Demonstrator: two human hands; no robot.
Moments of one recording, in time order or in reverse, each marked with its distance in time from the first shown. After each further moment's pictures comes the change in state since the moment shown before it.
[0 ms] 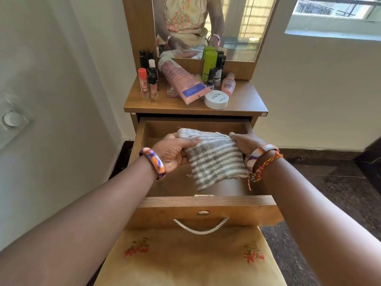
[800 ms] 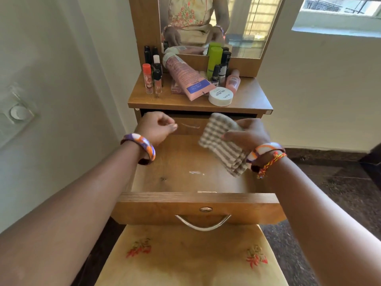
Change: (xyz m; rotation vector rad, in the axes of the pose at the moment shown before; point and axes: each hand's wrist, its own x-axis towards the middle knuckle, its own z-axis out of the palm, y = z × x) left_hand -0.006 0.029 -0.034 0.967 0.509 0.390; right_hand -0.056 -0.027 -0.003 -0.242 0.103 -0.299
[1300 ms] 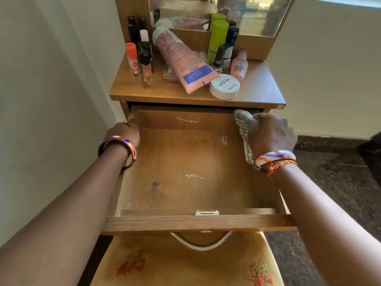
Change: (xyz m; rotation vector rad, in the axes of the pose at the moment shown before) left_hand 0.037 -0.039 0.002 0.345 0.051 -0.521; right_hand 0.037 0.012 0.002 -0.727 0.329 0.029
